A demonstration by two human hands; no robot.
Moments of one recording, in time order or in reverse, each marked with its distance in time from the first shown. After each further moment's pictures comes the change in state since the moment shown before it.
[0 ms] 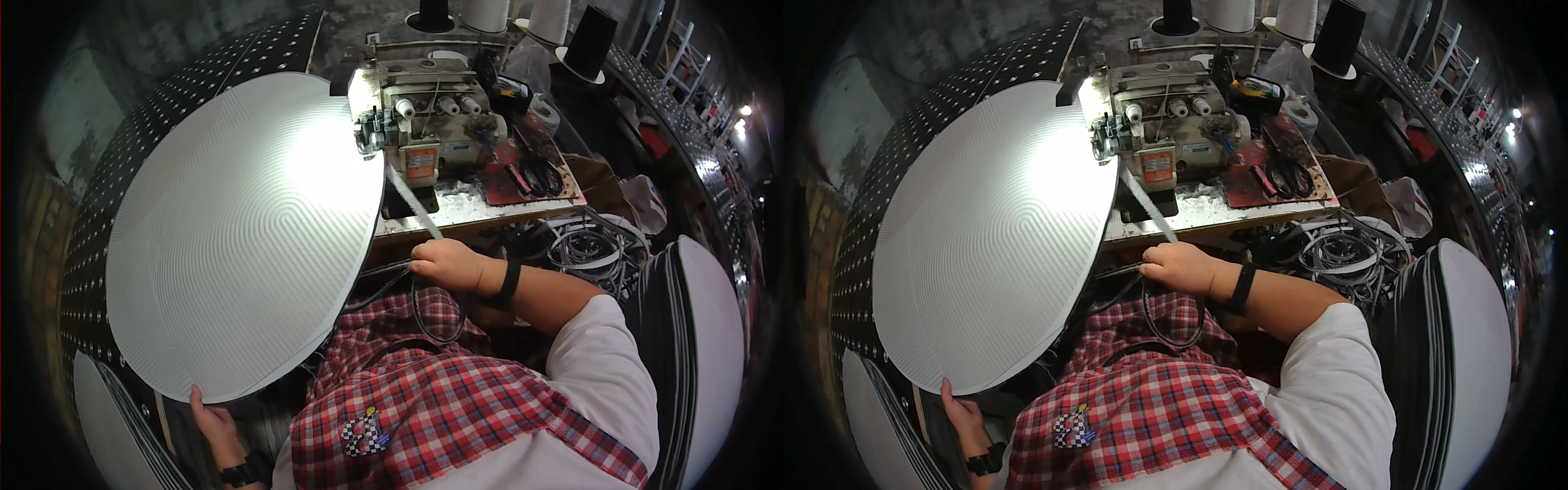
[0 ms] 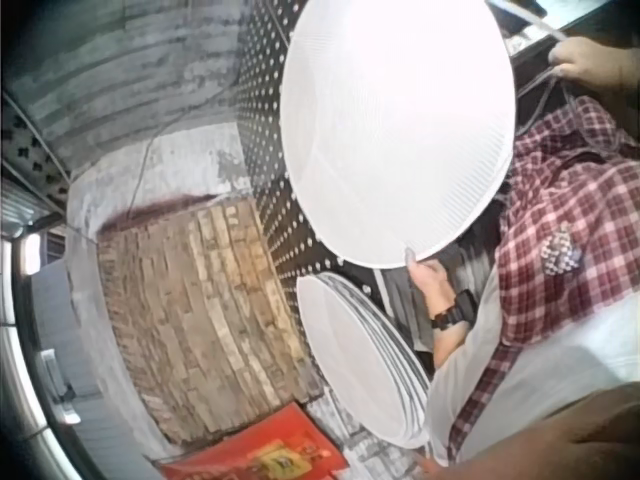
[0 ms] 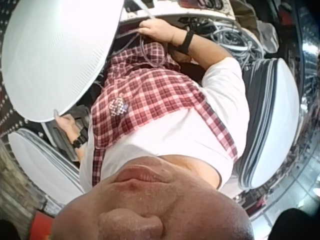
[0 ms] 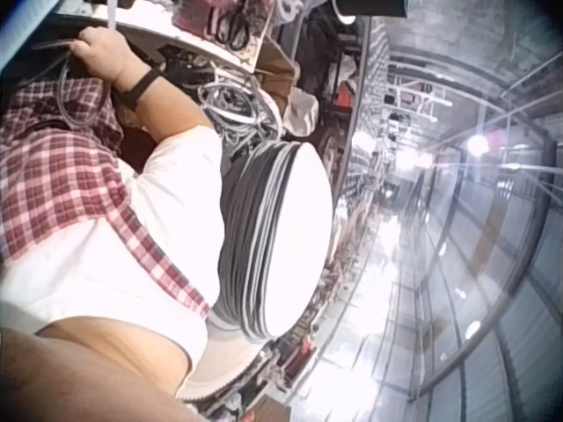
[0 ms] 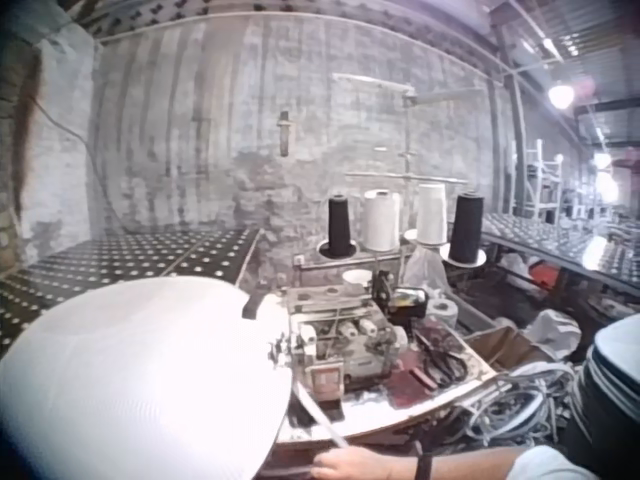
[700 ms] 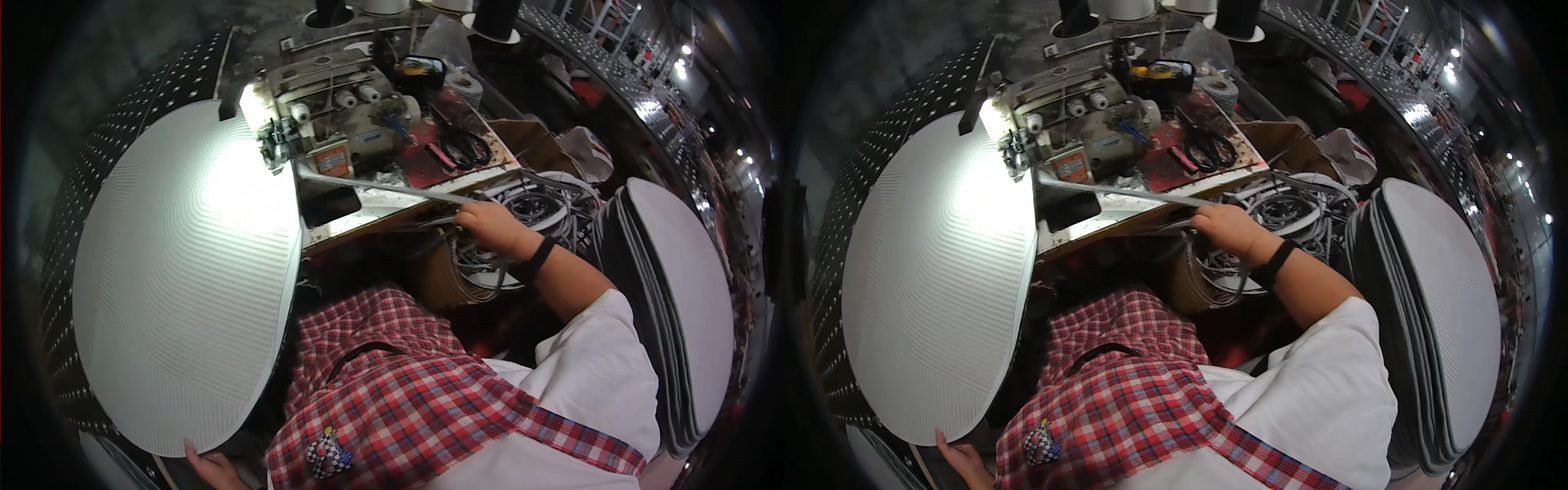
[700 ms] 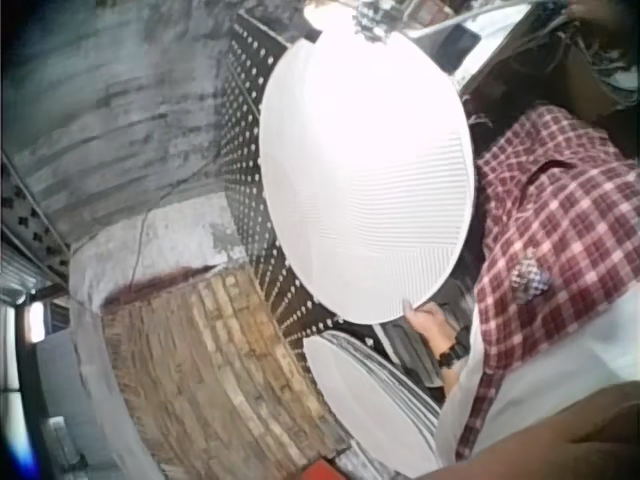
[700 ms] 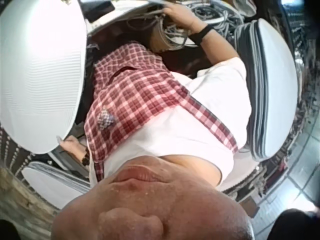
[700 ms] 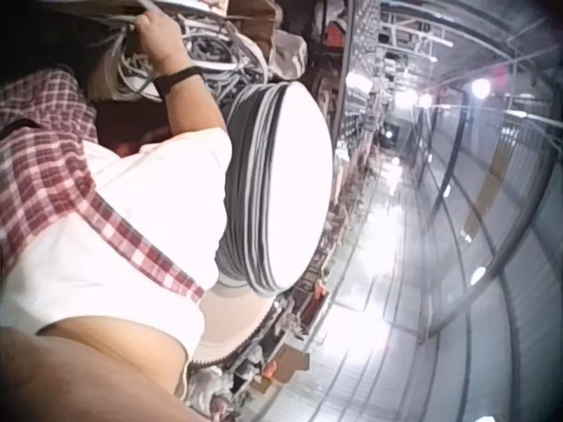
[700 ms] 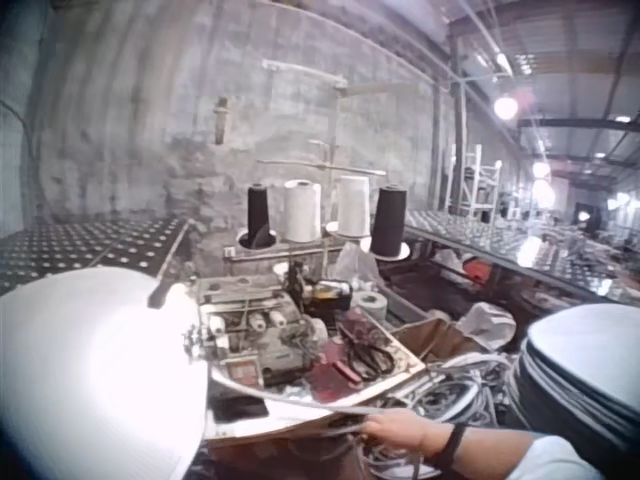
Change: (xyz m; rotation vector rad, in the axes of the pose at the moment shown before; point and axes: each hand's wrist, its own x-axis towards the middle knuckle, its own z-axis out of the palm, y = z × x) left_hand 0.018 -0.019 -0.043 0.048 -0.053 -0.034; right_hand -0.149 0.026 -0.091 -0.377 -0.175 0.509
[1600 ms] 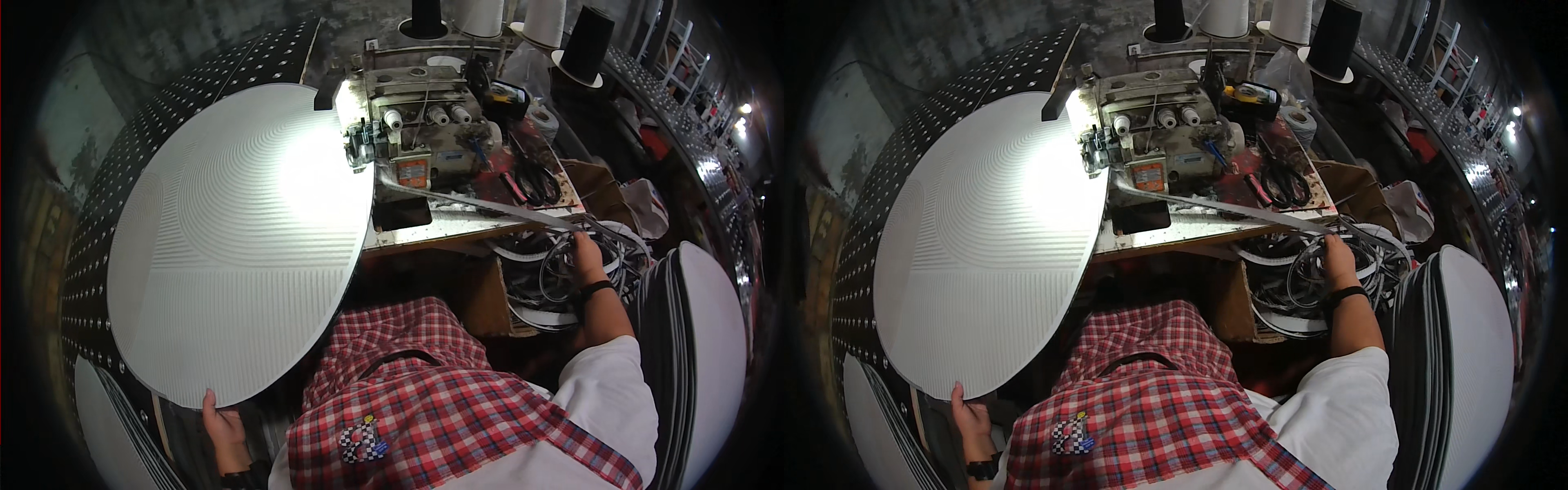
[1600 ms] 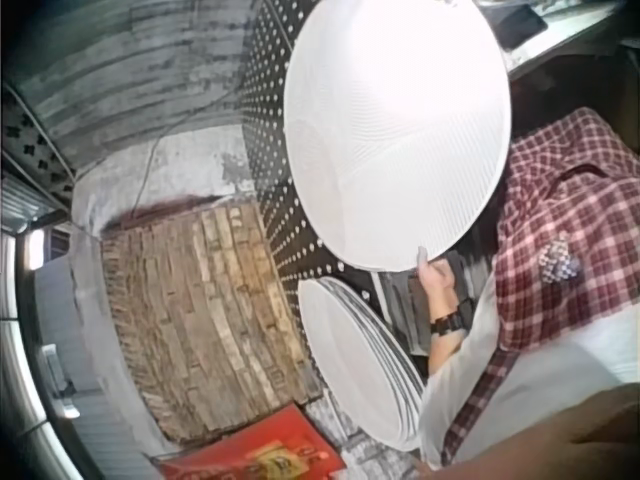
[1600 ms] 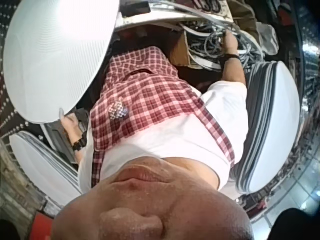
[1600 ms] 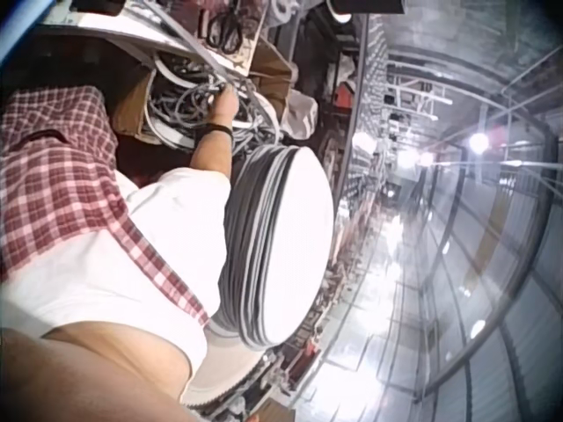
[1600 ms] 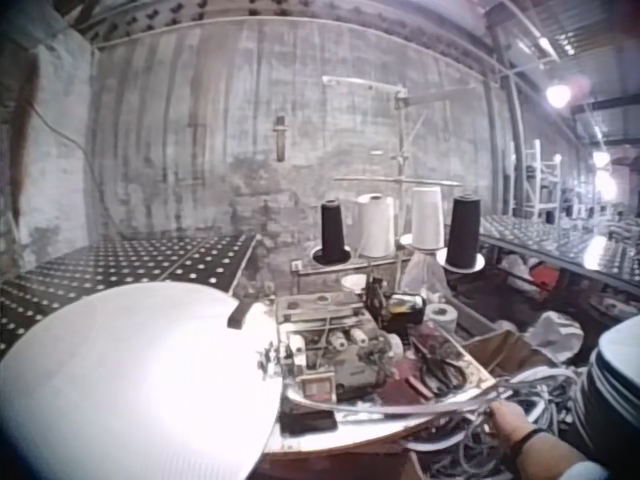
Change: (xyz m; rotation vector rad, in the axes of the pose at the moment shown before) left_hand -0.022 0.003 0.054 0.027 -0.059 -0.043; right_hand -0.079 0.107 0.060 -0.127 0.115 0.714
